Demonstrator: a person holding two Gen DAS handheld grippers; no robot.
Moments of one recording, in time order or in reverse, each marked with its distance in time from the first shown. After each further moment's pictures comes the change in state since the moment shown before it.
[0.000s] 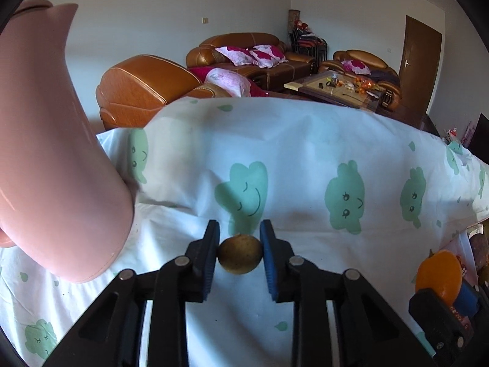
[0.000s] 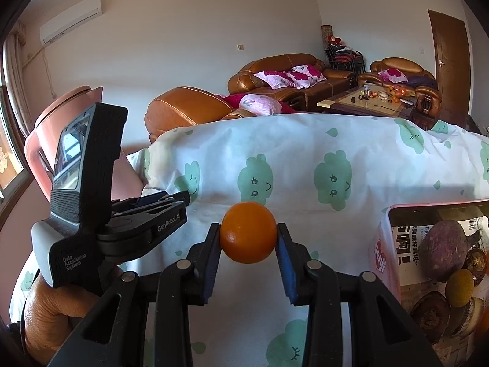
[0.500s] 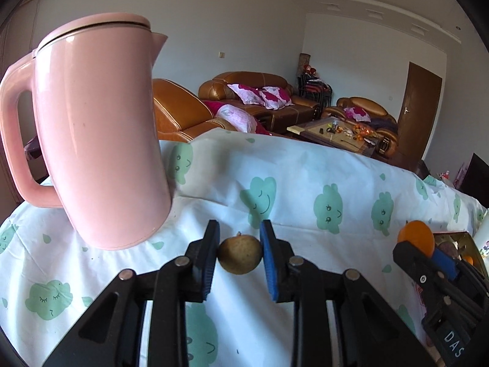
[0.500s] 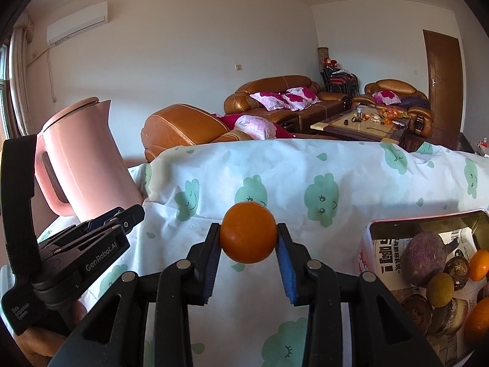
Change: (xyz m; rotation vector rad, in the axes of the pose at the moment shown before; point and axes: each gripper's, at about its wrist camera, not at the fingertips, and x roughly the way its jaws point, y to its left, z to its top) left arm -0.060 0.039 -0.036 -0.120 -0.181 -0.040; right arm -0.024 0.006 -0.004 -0.039 -0.108 -0.046
